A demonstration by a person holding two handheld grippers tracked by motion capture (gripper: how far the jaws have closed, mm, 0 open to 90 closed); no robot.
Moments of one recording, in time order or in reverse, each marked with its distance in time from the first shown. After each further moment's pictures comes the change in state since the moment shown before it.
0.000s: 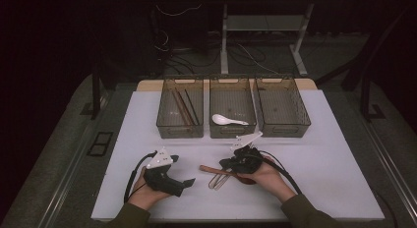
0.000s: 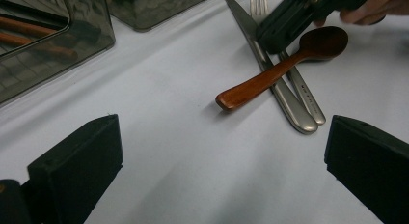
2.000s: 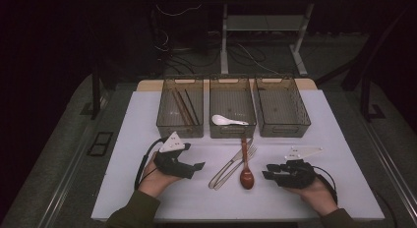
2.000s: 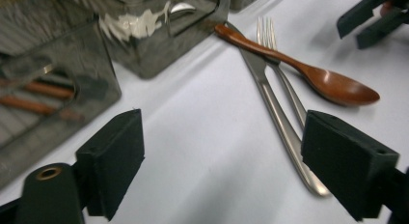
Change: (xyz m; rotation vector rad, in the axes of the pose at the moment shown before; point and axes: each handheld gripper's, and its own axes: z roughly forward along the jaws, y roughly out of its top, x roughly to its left) left arm 0.002 0.037 0.016 0.004 0.013 0.030; right arm -0.013 -0.084 -0.094 -0.064 -0.153 0.187
